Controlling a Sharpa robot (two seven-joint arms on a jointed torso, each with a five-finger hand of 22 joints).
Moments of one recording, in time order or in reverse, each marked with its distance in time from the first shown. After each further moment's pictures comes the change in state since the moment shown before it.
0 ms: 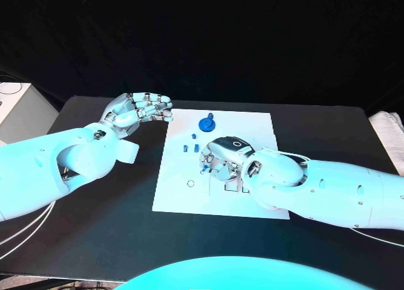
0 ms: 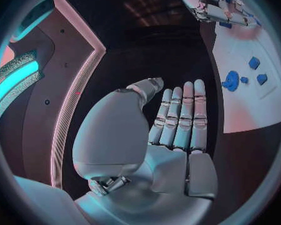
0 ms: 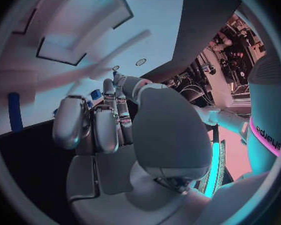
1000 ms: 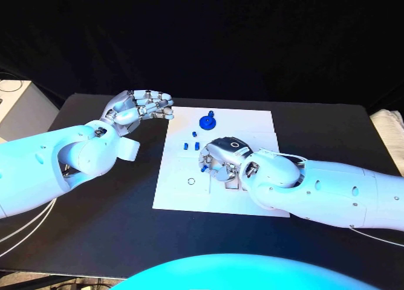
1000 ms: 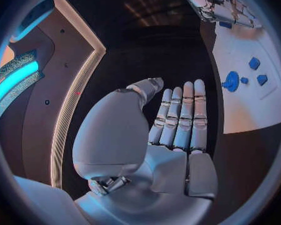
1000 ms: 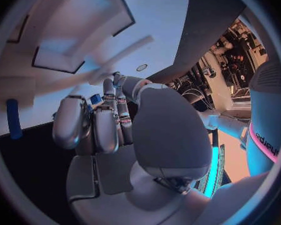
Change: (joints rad) left arm 0.000 0.001 0.000 -0.001 0.000 0.001 -0.001; left_hand 0.000 0.000 0.000 0.000 0.000 0.000 0.000 0.004 0.000 -0.004 -0.004 0.000 0.000 0.000 0.000 0.000 0.001 0.000 0.000 0.000 0.000 0.000; right arm -0.017 0.021 -0.001 -0.020 -0.041 0.007 -0.011; right_hand 0.001 0.001 -0.001 -0.001 0.001 -0.005 0.001 0.003 -0.002 0.000 0.000 -0.006 0.000 0.000 0.000 0.000 0.000 0.000 0.000 0.000 0.000 0.000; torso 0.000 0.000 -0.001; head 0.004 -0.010
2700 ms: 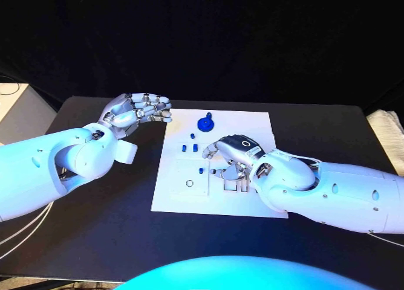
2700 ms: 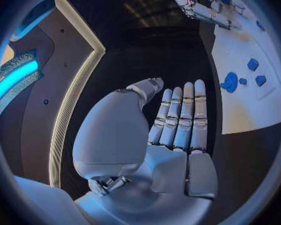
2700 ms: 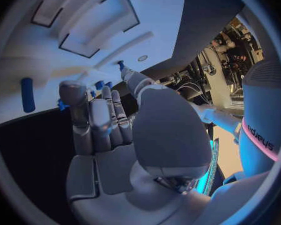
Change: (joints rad) left arm 0.000 -0.003 0.000 -0.001 -0.001 0.011 -0.012; left_hand -0.005 0.005 -0.003 -0.003 0.000 0.000 0.000 0.000 0.000 -0.003 0.003 0.003 0.000 -0.014 0.000 -0.004 0.003 0.000 -0.007 0.007 -0.008 -0.001; right arm 0.012 -0.118 0.009 0.086 -0.004 -0.087 0.035; right_hand -0.022 -0.030 -0.274 0.029 0.077 -0.137 0.042 -0.140 -0.037 -0.278 0.027 0.088 -0.053 -0.070 0.049 -0.093 -0.200 0.032 -0.090 0.044 -0.331 -0.183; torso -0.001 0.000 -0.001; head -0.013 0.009
